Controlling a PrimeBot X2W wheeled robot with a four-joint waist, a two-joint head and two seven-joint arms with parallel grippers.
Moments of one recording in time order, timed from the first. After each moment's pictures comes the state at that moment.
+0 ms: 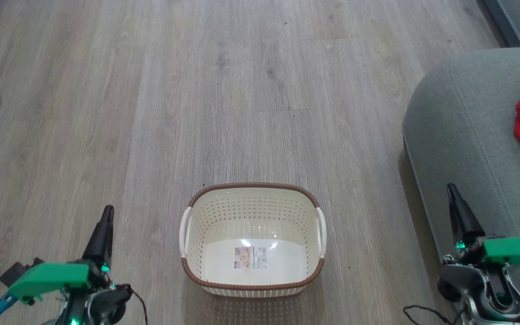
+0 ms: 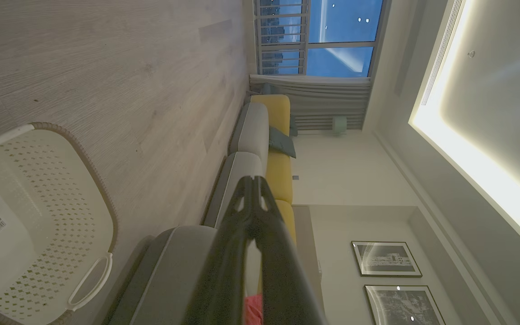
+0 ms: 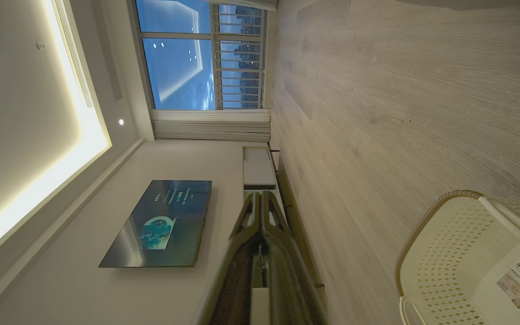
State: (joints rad) left arm -0.06 0.03 0.09 0.28 -1.60 -0.12 0.11; right arm -0.09 -0.05 -0.13 0.28 1.60 0.13 0.11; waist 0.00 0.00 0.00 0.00
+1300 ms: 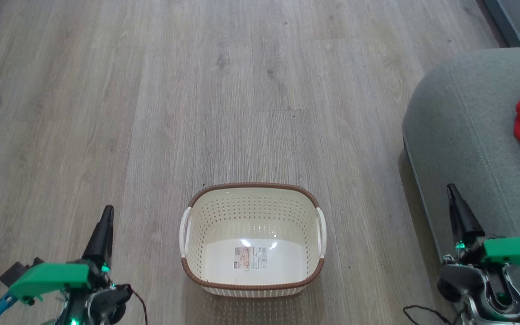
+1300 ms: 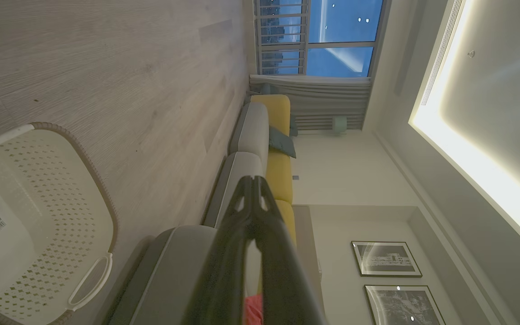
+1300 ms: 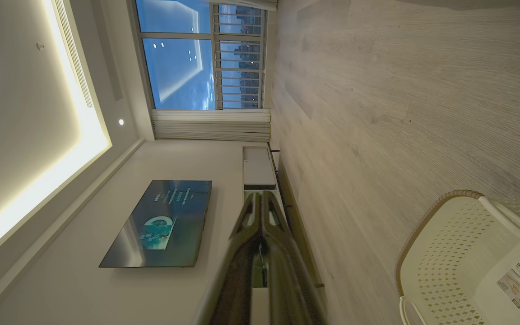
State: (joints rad) left arm -0.06 0.03 0.09 0.28 -1.60 -0.12 0.11; right arm -0.09 -0.05 -0.13 0.28 1.60 0.13 0.11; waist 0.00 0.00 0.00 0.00
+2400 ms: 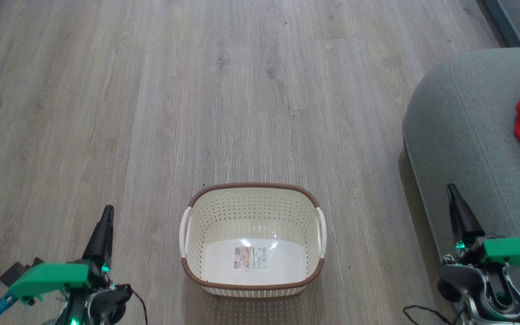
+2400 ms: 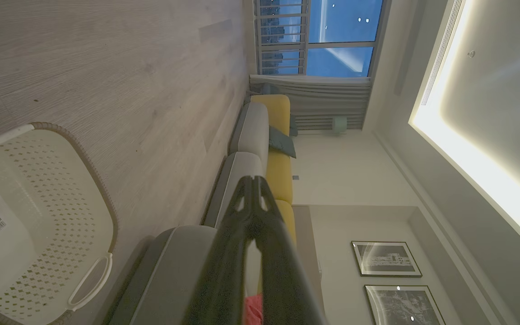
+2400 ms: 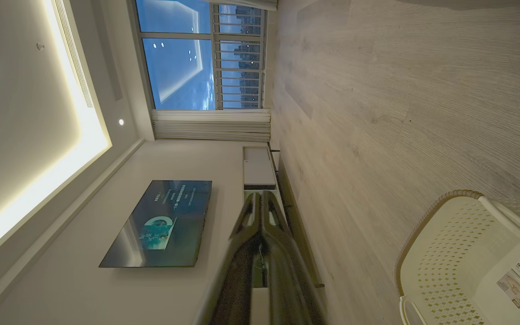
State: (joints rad) left arm -0.06 0.03 0.09 0.28 -1.60 -0.12 0.11; right arm -0.09 -0.05 -0.13 0.28 1.60 0.13 0.11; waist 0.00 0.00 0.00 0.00
